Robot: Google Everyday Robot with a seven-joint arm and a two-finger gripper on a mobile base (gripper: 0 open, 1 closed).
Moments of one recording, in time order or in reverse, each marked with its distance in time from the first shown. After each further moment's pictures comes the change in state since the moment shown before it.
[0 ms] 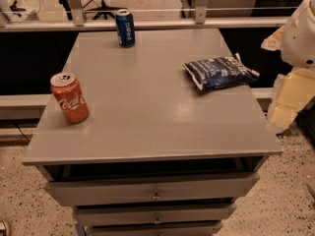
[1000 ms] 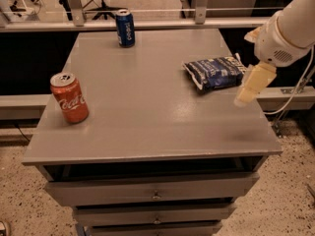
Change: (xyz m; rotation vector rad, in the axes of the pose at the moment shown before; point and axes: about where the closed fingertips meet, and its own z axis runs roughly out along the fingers) arm -0.011 -0.096 0.077 0.134 -0.150 0.037
